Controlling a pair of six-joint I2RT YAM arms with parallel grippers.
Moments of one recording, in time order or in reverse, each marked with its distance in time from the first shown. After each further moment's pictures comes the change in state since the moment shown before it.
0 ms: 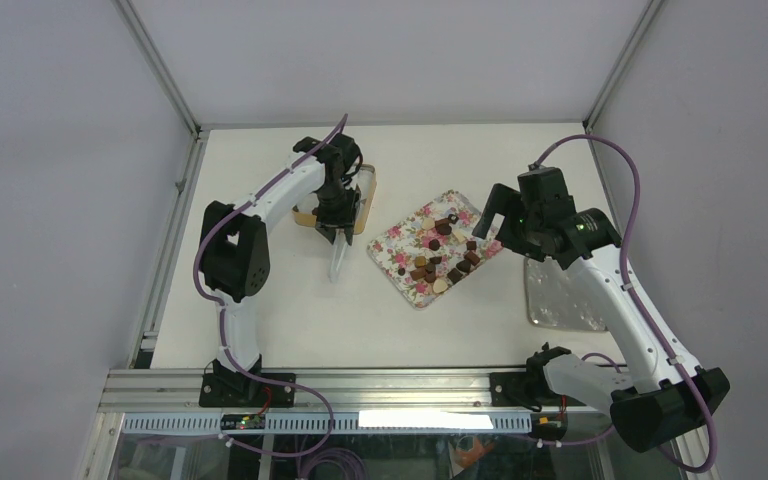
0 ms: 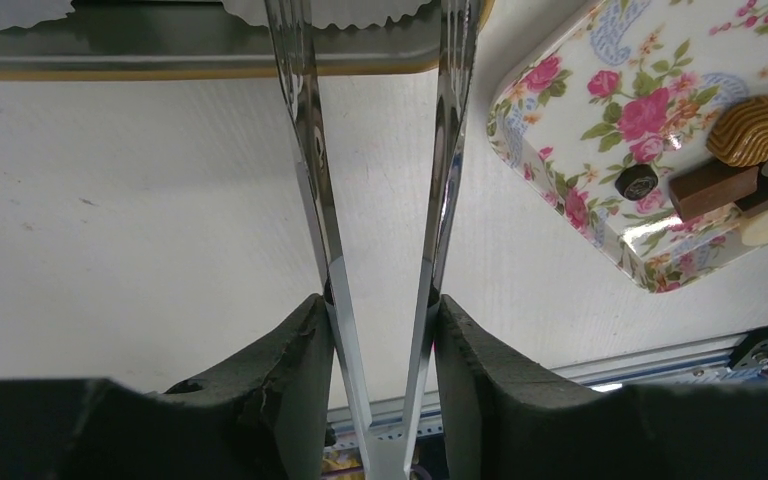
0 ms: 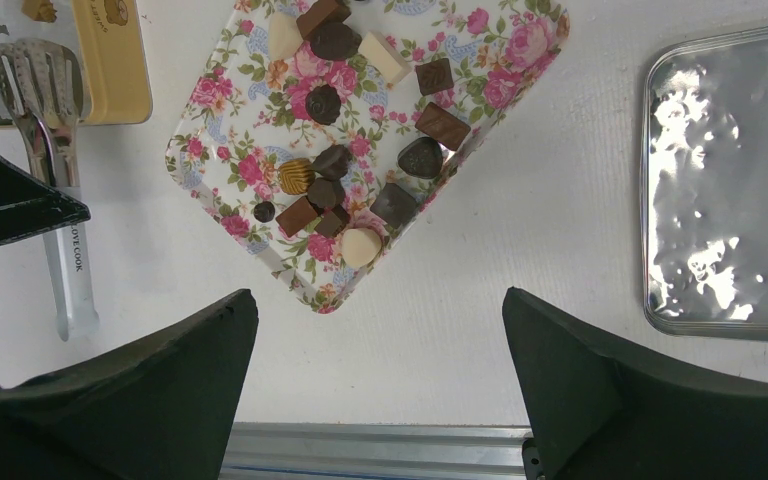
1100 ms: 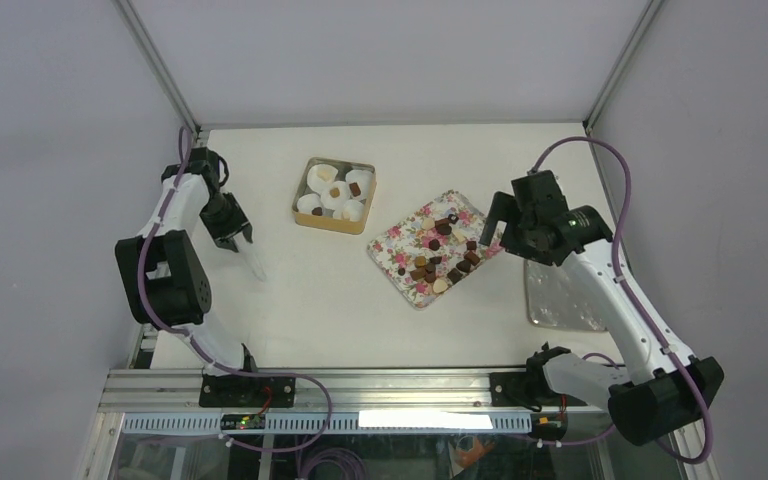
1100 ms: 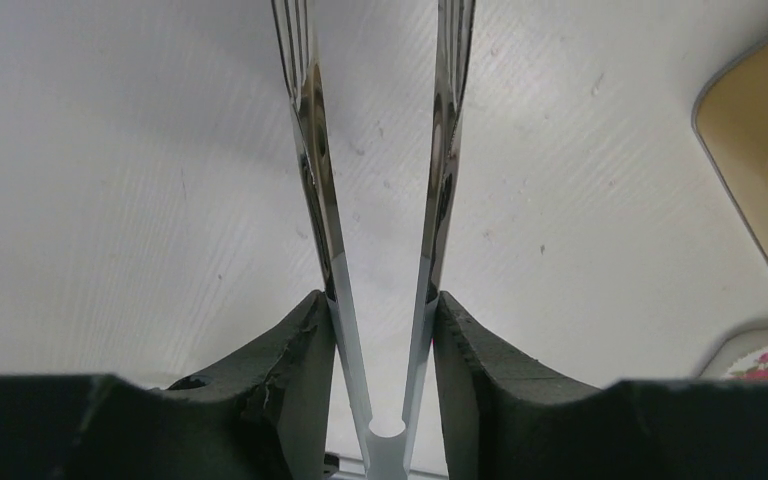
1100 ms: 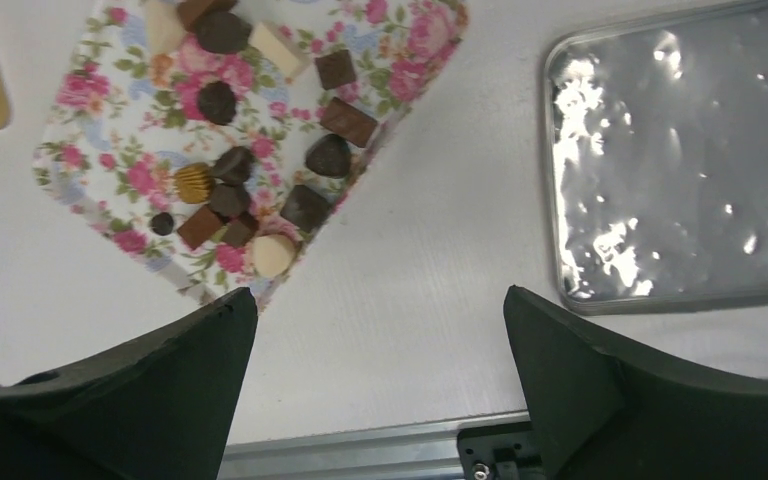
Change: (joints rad) left arm 0.652 -0.312 -0.401 0.178 -0.089 -0.080; right arm 0.000 0.021 -0.021 -0.038 0.090 -0.048
